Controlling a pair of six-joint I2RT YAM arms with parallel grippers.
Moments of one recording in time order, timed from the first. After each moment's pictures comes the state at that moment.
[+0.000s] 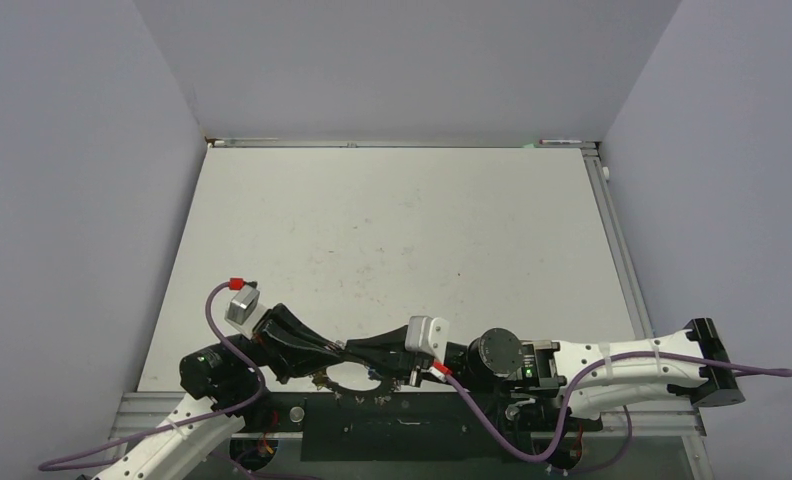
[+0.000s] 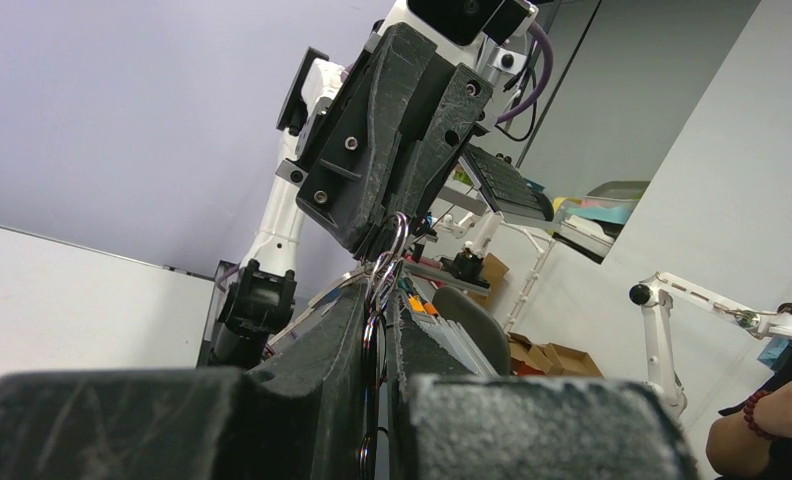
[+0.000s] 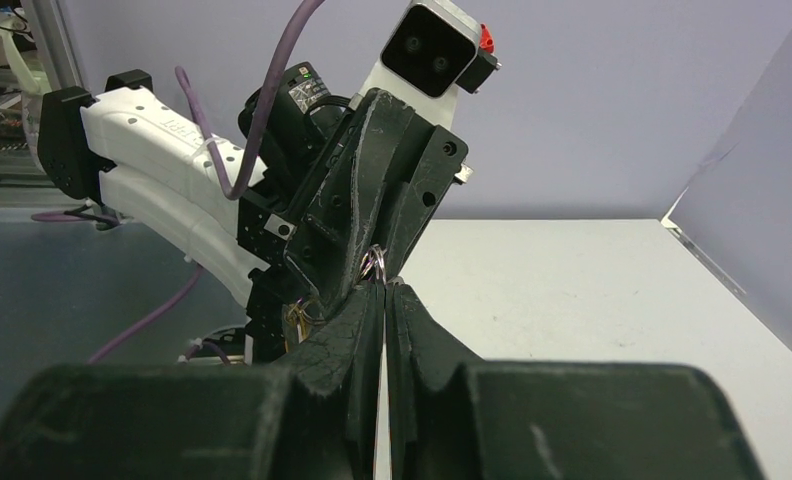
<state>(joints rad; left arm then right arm) -0.67 0.28 0.14 0.96 0.73 -1.17 1.58 1.00 0.78 0.42 0.16 -0.18</state>
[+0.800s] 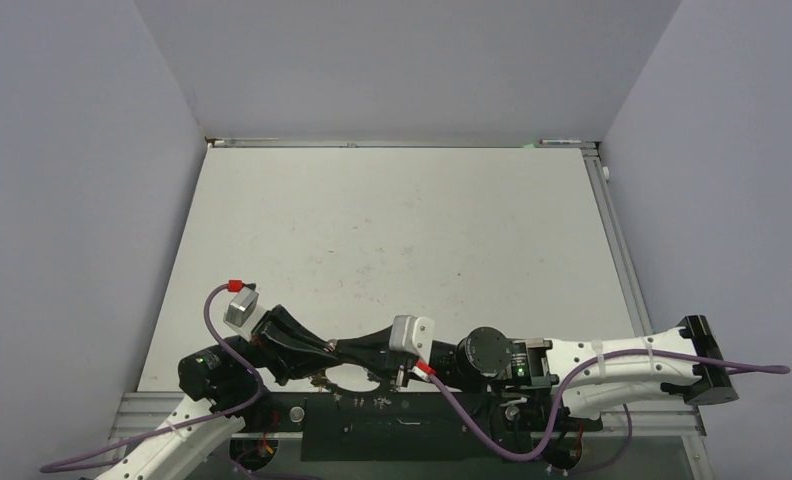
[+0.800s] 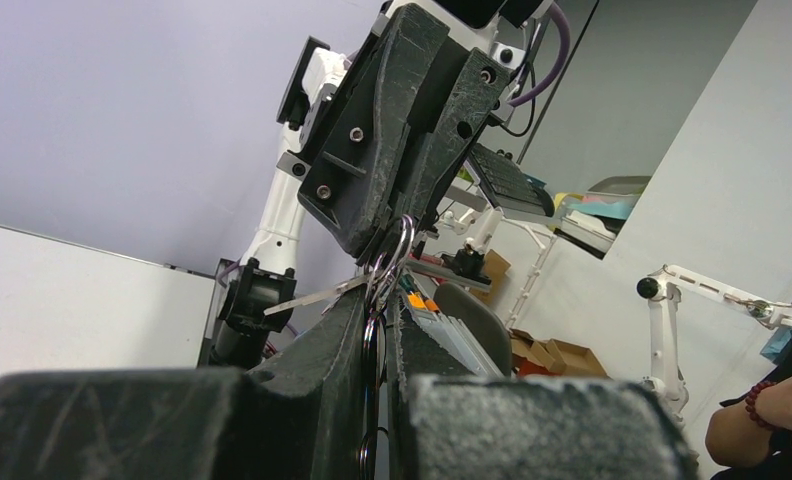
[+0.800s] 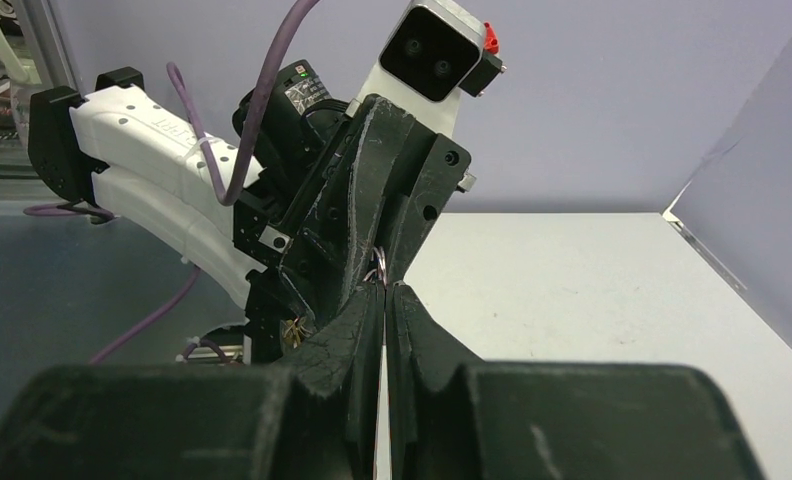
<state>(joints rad) -0.67 0.25 0.14 0.94 0.74 -1.16 1.59 1.06 0.84 0.38 0.17 -0.18</state>
